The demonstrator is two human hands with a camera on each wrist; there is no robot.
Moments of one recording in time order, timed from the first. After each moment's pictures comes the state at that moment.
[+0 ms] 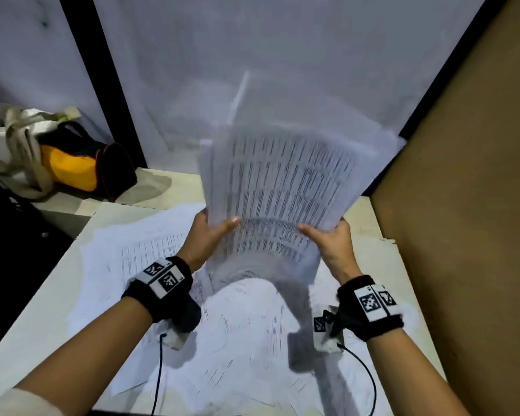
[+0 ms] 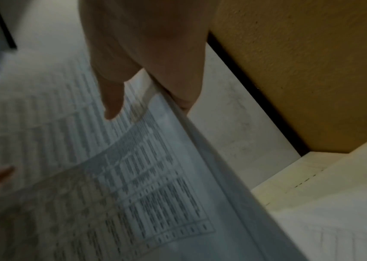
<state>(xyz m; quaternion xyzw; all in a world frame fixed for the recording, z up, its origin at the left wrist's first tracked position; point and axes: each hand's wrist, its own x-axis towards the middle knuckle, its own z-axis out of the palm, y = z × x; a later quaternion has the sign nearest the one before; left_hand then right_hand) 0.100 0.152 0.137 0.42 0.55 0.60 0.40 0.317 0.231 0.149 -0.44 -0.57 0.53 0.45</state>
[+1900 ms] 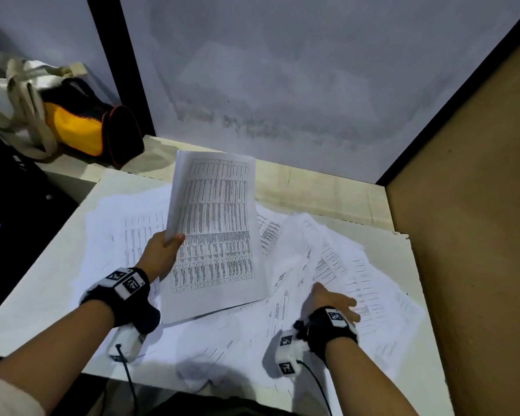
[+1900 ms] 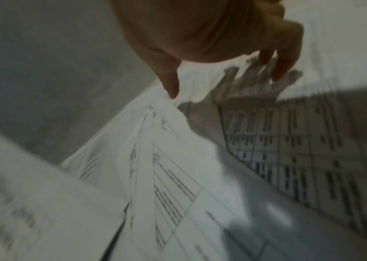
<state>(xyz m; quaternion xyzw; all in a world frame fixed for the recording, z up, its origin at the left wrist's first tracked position) 0.030 0.095 0.046 0.33 0.78 0.40 0.35 0.334 0.190 0.012 -0.88 -0.28 0.37 0.09</state>
